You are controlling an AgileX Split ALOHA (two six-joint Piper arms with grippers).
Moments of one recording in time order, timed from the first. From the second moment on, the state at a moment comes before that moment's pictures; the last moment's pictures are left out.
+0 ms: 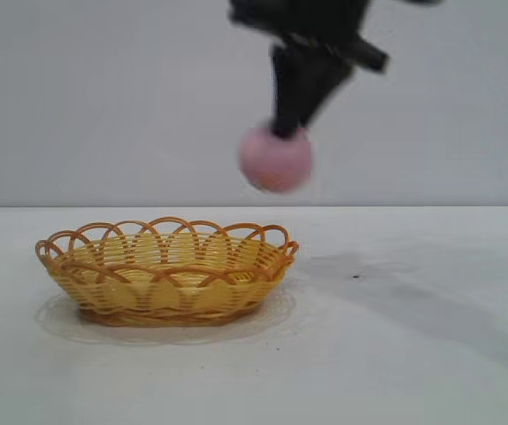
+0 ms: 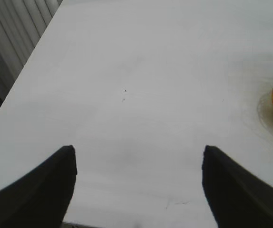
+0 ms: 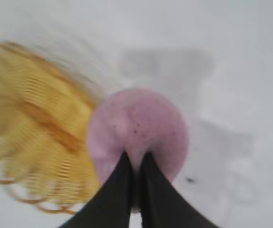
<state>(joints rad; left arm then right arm) 0.10 -0.02 -0.49 0.07 1.12 -0.09 0.61 1.98 -1.66 0.26 1.06 -0.30</state>
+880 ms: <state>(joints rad) 0.10 -0.02 -0.49 0.07 1.12 -0.09 0.70 2.17 -1.66 0.37 1.03 -0.33</state>
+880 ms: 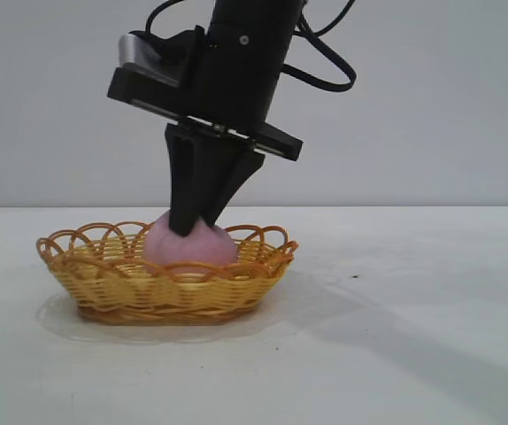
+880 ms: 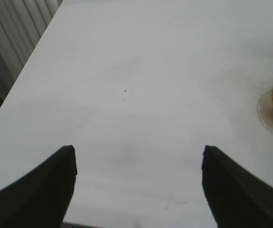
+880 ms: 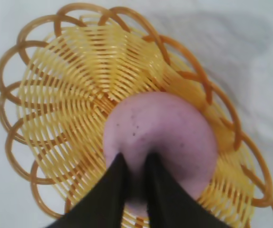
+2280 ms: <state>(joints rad) 0.10 -0.02 -0.49 0.07 1.12 -0.08 0.09 1.86 -1.63 0.08 1.10 0.04</state>
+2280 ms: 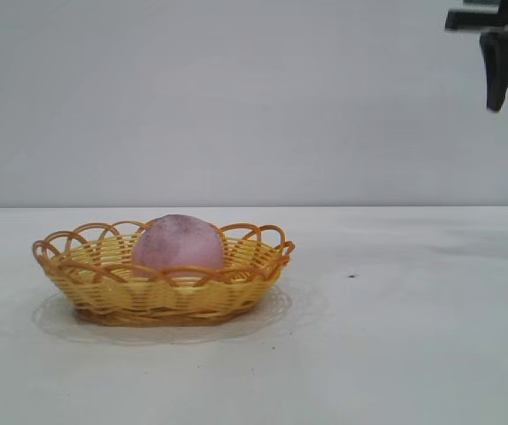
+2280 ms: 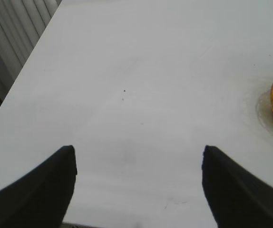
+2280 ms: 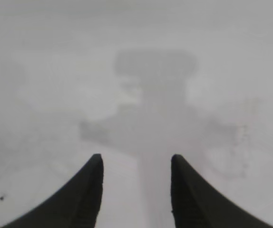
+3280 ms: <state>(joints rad) 0.10 -0.02 -0.49 0.07 1.12 -0.08 0.09 0.03 -0.50 0.02 1.15 0.05</state>
